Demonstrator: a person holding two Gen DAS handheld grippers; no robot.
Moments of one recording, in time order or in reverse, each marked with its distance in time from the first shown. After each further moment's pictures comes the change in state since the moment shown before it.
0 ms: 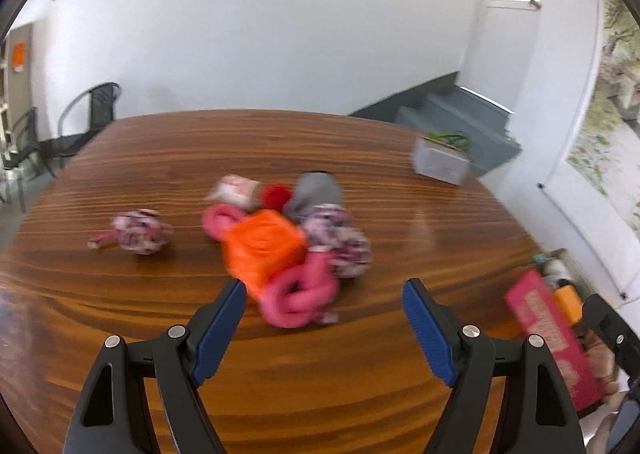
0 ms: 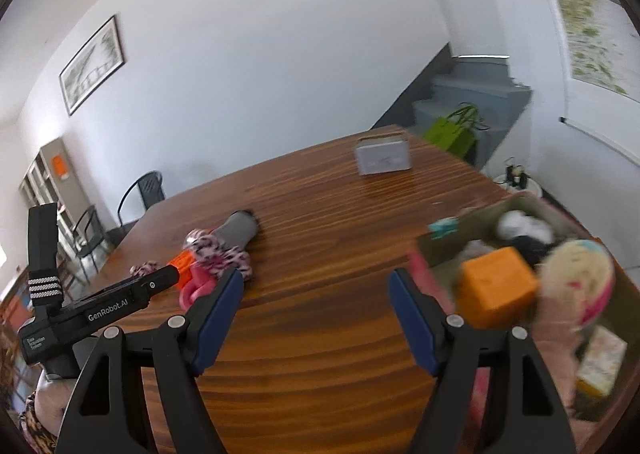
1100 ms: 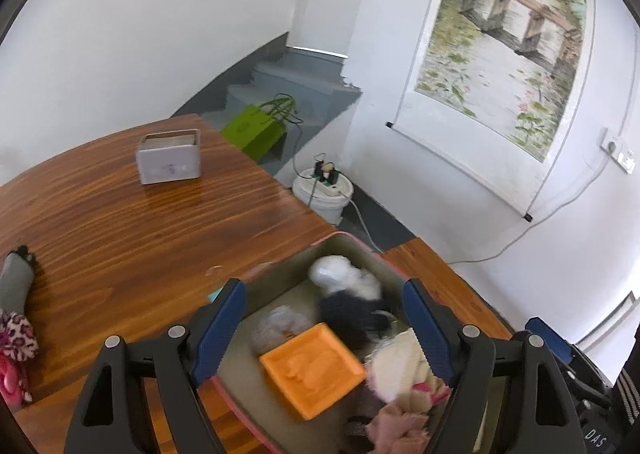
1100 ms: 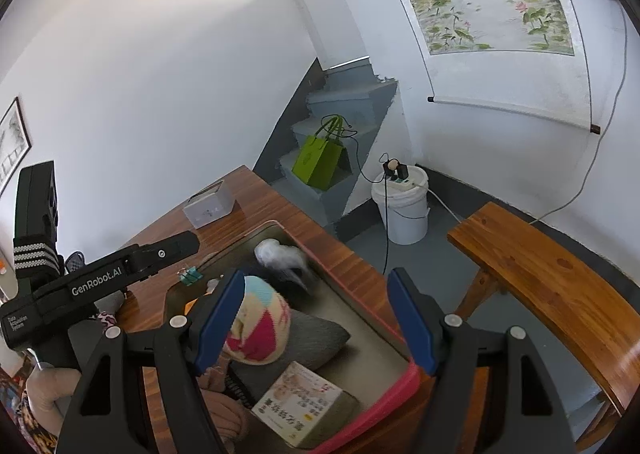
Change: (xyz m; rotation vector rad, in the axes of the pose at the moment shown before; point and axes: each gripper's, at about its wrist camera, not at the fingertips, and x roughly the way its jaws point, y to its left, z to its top) left arm 0.038 -0.314 0.015 0.303 0.097 -0.459; right arm -0.099 -0.219 0.001 0.288 -0.128 -0.297
